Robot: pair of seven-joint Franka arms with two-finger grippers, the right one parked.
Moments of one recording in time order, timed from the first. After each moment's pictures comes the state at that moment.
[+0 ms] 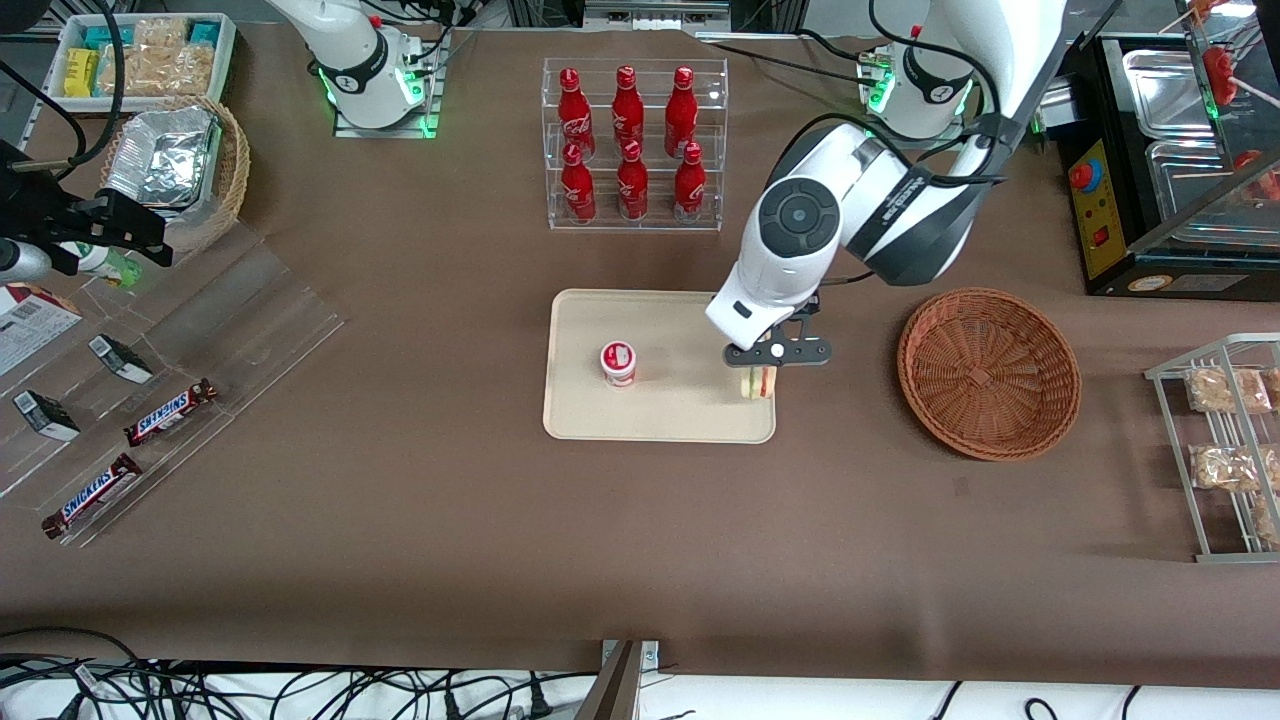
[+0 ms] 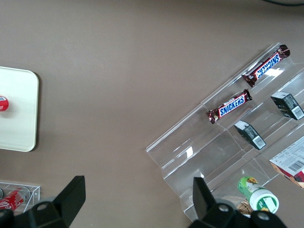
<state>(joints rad) -0.22 0.51 -0.44 -1.58 0.21 1.91 -0.78</state>
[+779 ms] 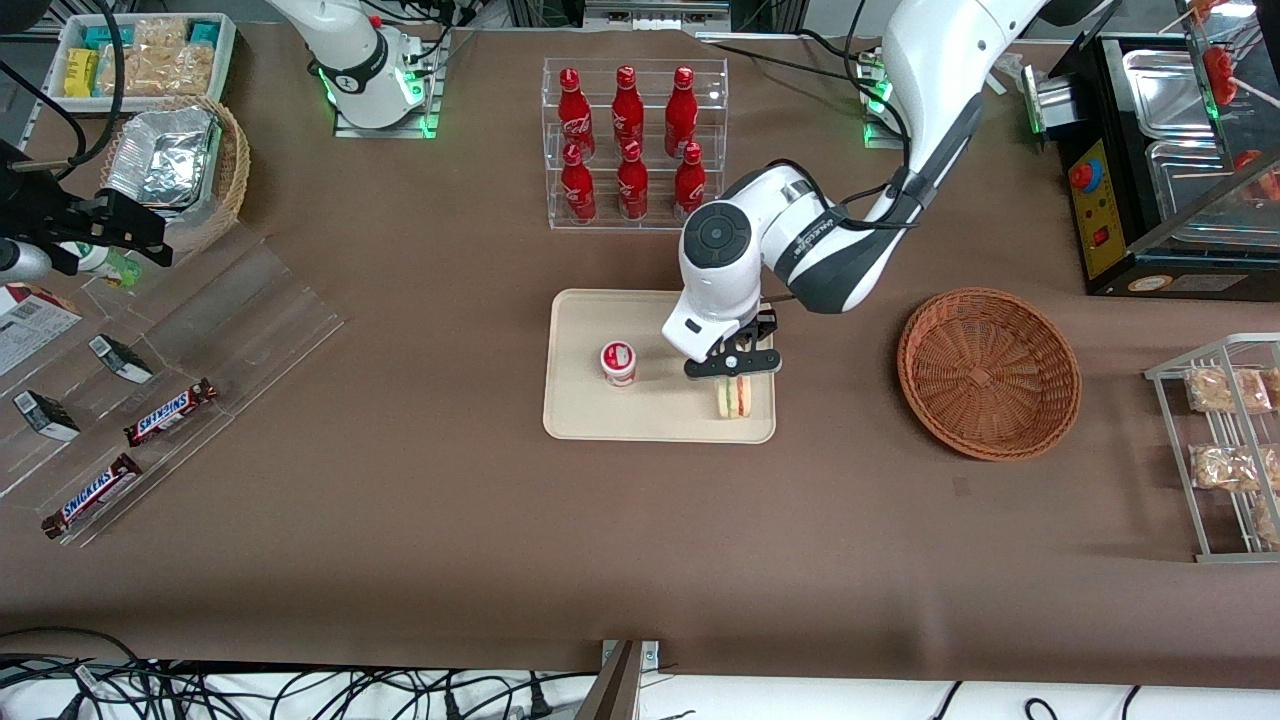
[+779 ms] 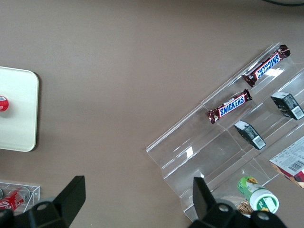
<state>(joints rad) -0.30 0.65 -0.44 -1.58 0.39 2.02 -0.98</state>
